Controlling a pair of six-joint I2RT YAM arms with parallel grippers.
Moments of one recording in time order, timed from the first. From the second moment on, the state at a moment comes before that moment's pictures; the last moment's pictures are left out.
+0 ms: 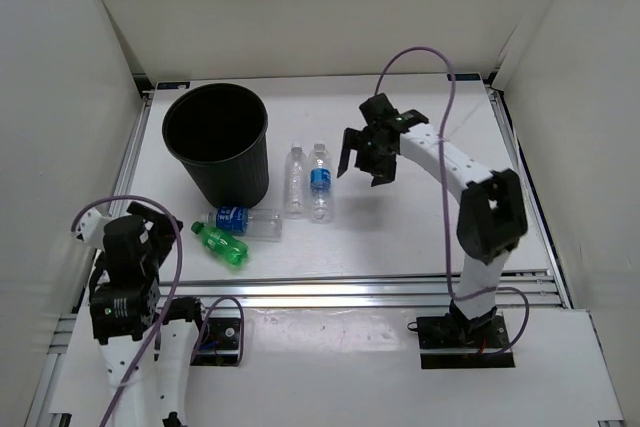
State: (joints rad) left arm 0.12 0.41 0.97 -1.07 -0.30 -0.82; right arm 0.52 1.79 1.55 -0.88 -0.12 0.64
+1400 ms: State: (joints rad) left arm 0.11 0.35 0.80 -1.28 -0.31 -0.93; right arm 0.50 2.34 1.93 -0.59 -0.61 0.71
